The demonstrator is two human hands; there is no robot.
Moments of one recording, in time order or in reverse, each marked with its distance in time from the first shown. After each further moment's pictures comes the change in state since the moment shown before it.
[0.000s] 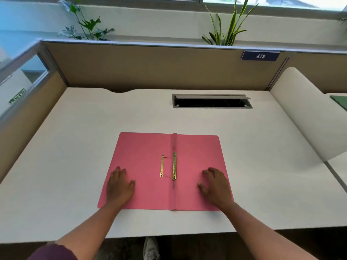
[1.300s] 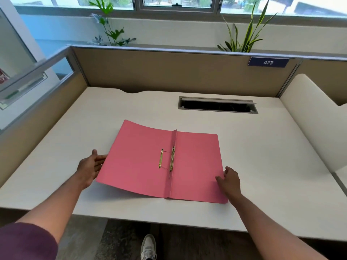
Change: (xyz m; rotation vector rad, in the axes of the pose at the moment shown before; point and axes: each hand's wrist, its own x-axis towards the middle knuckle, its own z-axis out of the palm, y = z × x) left_hand -0.031 -0.026 -0.093 -1.244 -0.030 -0.470; right_hand 0.005 0.065 -0.034 0.550 -0.007 0.386
